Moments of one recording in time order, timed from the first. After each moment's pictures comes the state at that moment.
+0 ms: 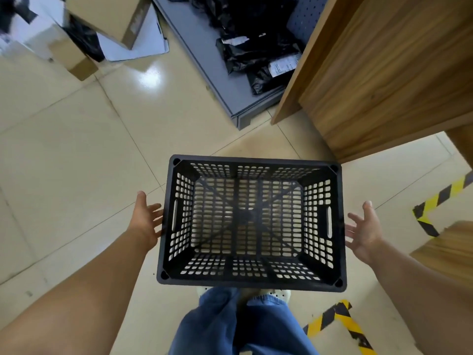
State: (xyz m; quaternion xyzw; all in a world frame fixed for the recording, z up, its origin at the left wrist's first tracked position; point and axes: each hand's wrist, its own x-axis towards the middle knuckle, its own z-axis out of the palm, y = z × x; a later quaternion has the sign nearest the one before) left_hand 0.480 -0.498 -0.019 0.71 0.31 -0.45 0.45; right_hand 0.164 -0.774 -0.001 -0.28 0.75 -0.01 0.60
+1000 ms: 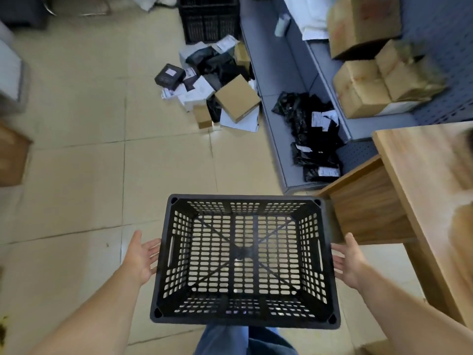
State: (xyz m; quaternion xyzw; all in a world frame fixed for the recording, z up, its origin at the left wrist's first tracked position) left_hand 0.480 -0.233 0.296 0.60 0.41 -0.38 0.58; right_hand 0.300 -0.638 0.317 -0.44 0.66 0.12 0.60
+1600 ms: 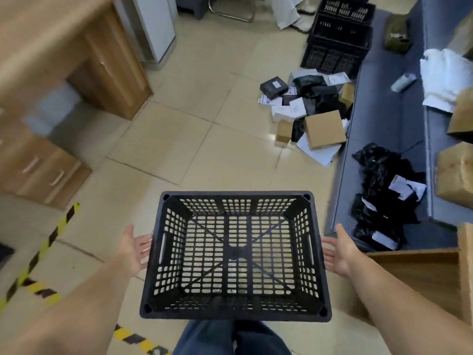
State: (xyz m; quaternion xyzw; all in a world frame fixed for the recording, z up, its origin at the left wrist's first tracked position) left_hand 0.361 -0.115 0.343 0.49 0.56 -0.20 0.64; right_hand 0.422 -0.566 0.361 -0.59 0.49 0.30 0.57
